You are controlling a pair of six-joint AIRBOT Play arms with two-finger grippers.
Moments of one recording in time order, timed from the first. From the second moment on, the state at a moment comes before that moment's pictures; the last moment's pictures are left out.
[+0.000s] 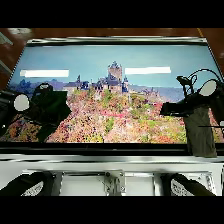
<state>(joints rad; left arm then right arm) -0.26 -1.05 1.03 1.61 -1.41 -1.66 -0.09 -1.20 1.11 -1.30 1.36 1.38</state>
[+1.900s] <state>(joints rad) -0.52 -1.20 1.17 1.21 -0.92 -1.57 -0.09 -1.16 1.11 -1.29 1.52 1.34</state>
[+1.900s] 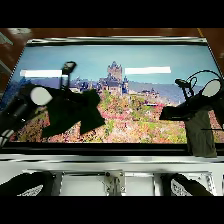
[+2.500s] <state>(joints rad) -0.76 -1.37 1.18 1.05 -0.70 -1.62 -0.09 -1.08 1.11 -1.43 1.65 1.33</state>
